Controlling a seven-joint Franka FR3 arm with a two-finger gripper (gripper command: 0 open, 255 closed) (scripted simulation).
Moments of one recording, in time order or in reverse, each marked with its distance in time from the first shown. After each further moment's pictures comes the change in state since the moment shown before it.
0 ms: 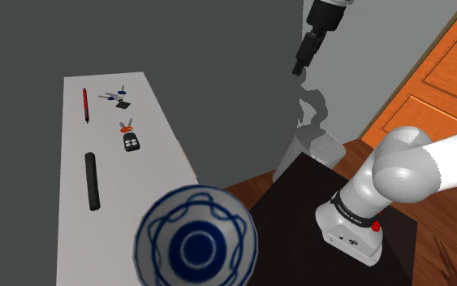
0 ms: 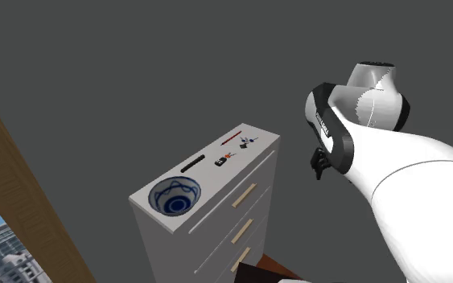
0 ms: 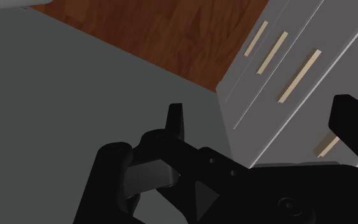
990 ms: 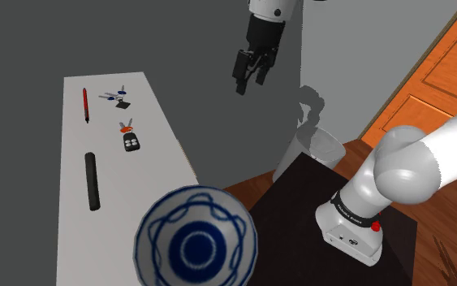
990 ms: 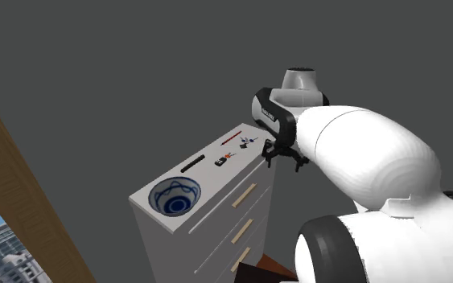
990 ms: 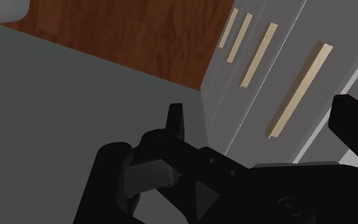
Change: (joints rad) arm 0.056 0.268 0.256 0.109 0.125 0.138 0.372
